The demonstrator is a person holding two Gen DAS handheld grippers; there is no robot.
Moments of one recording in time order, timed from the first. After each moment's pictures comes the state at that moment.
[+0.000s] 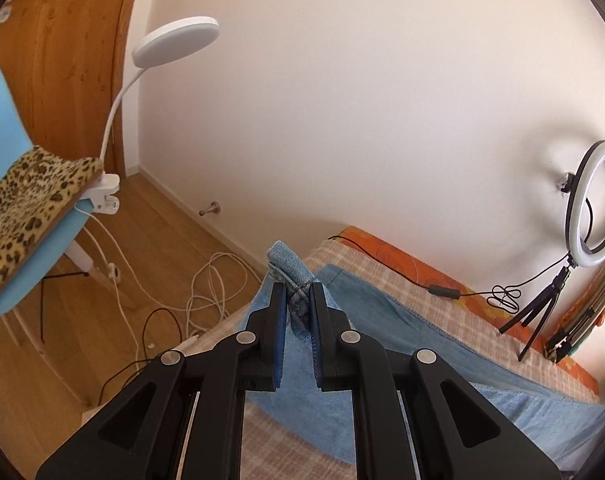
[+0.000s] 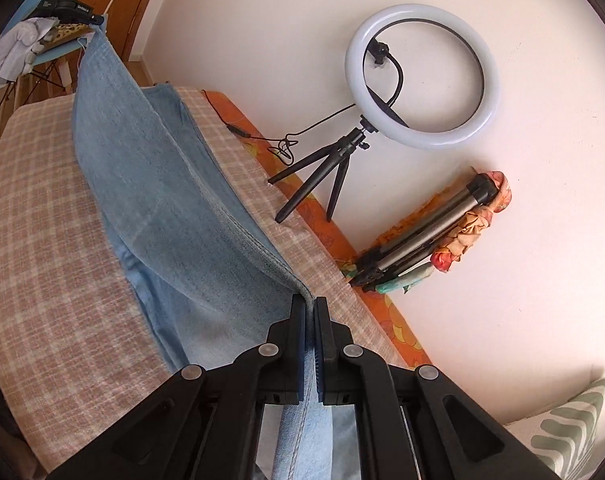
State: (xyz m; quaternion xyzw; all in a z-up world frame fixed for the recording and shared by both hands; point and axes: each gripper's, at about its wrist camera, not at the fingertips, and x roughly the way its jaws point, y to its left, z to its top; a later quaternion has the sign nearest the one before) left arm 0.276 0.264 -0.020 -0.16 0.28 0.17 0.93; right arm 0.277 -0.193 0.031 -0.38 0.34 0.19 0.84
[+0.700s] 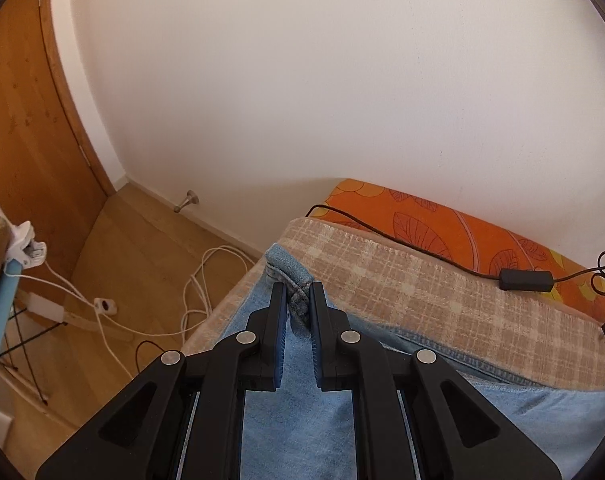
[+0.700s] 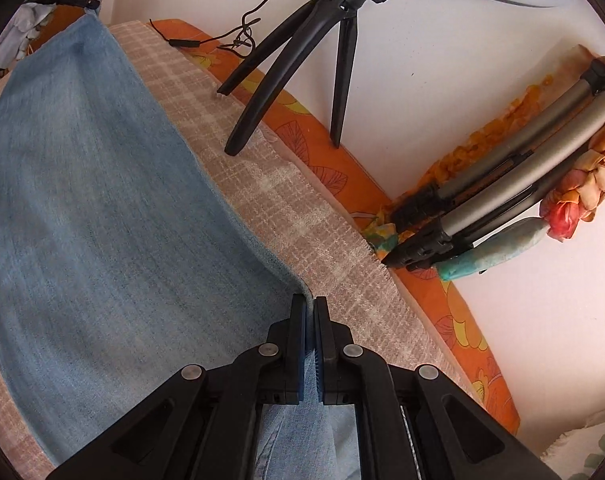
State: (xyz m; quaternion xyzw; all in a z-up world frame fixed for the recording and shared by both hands) left arm 0.477 0.214 -0.121 -0.04 0.39 0.20 0.90; right arm 0.430 -0.214 -0.120 -0.34 0.46 0.17 0.80
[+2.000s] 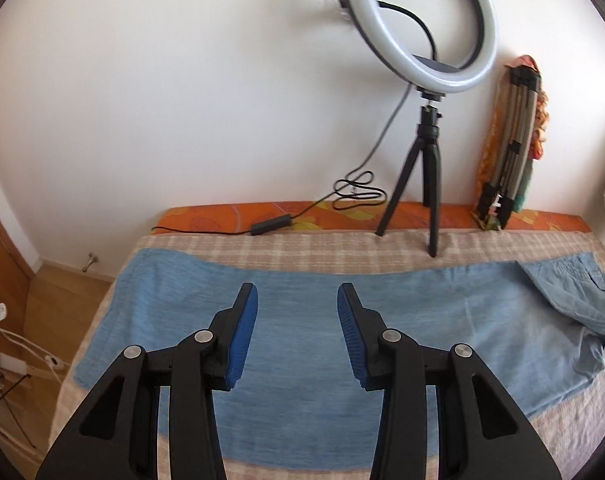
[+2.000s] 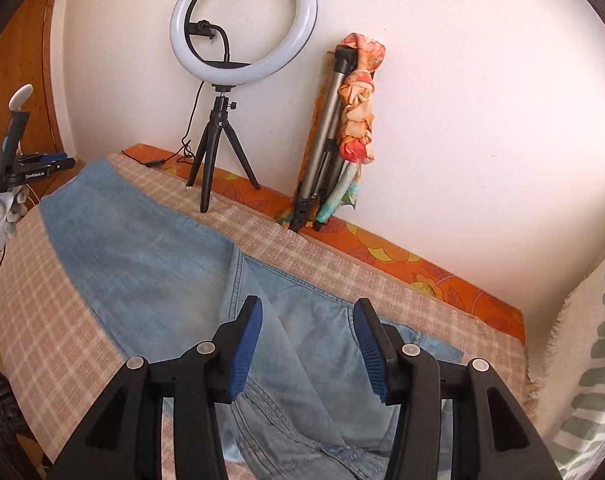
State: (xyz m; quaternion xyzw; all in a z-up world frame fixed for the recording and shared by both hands) left arm 0.333 0.004 -0.054 0.04 0.35 -0.06 0.93; right arm 0.277 -0.366 0.014 -0.14 0.39 0.12 0.90
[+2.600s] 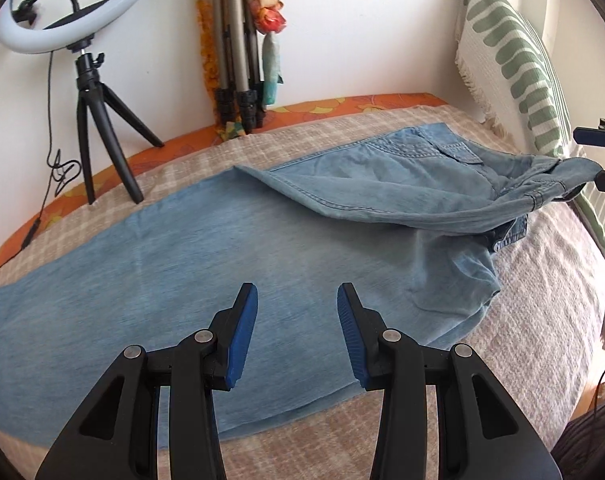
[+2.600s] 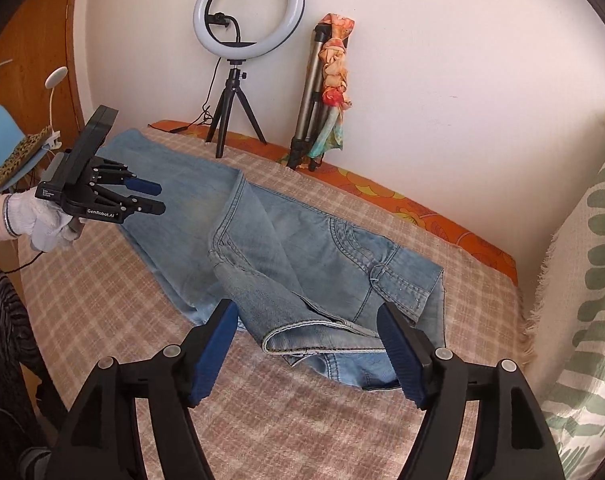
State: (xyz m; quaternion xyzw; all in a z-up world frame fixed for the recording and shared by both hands) left arm 0.264 -0.238 -0.117 0.14 0.41 -0.29 0.85; right arm 0.183 -0.463 -0.007 -0.14 0.39 0.16 0.90
